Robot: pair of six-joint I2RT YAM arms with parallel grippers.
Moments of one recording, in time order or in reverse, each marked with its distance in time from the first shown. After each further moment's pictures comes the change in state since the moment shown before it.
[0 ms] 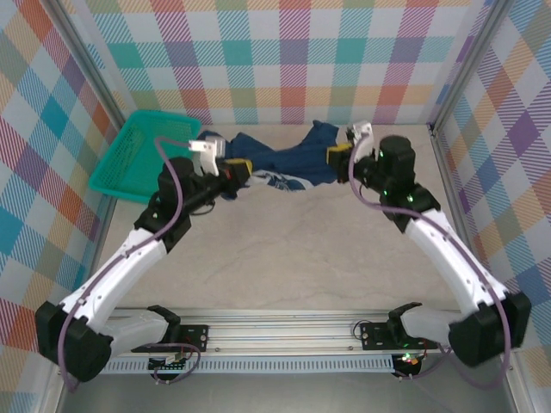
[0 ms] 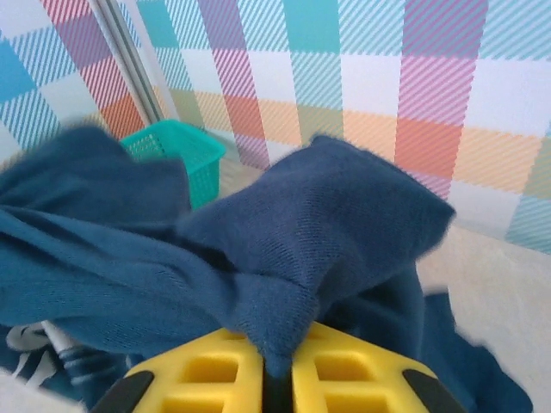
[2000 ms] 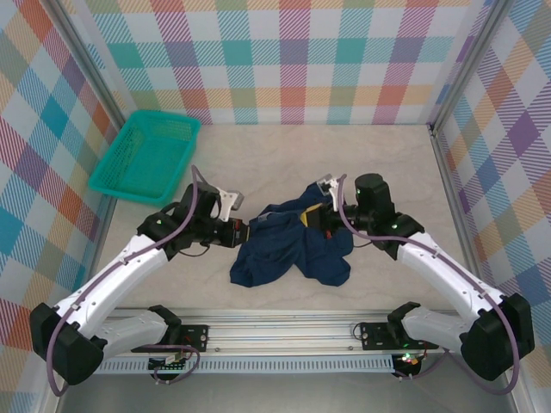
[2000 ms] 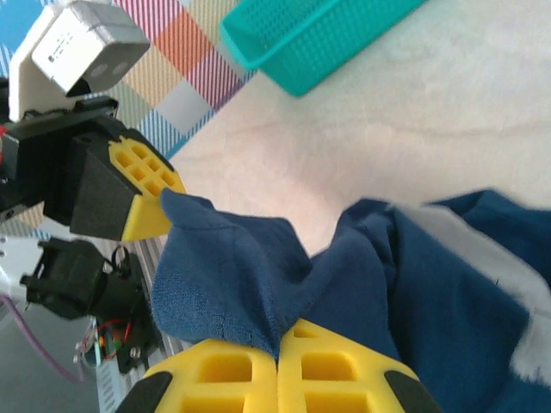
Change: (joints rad) left arm -0.097 -0.014 0.043 -0.739 0.036 0.038; right arm 0.147 -0.035 -0.229 -0.064 -0.410 0.149
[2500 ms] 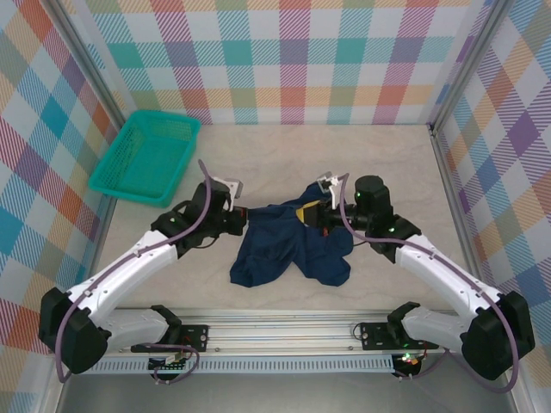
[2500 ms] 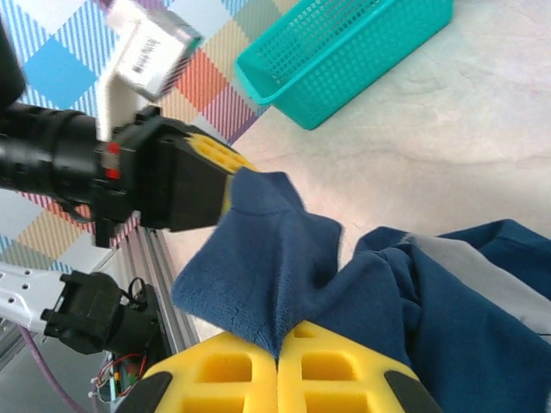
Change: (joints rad) left arm -0.015 0.063 0.009 0.168 -0.331 0.000; right arm 0.010 0.003 -0.014 0.148 0.018 0.106
